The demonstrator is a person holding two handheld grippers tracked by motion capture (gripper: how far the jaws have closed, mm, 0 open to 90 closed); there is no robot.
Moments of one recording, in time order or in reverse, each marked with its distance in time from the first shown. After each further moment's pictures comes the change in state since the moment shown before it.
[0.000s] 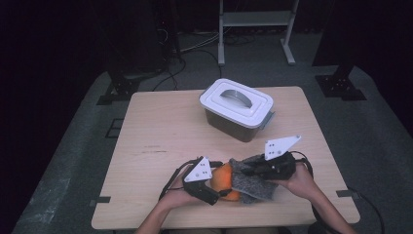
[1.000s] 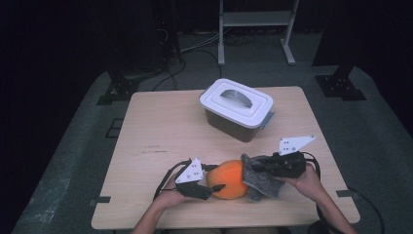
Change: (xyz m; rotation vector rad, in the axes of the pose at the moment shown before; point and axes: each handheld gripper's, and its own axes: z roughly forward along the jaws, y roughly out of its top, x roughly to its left) left arm 0.008 -0.016 -0.015 -0.027 0.014 0.010; right arm -0.022 -0.041 -0.014 -0.082 -0.033 0.134
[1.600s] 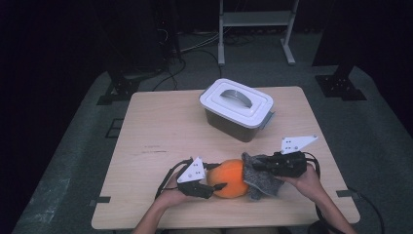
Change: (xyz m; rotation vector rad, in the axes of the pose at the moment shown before) left arm -0.002 0.009 0.003 -0.008 0.012 0.013; right arm -0.002 -0.003 -0.002 -0.040 0.003 0.024
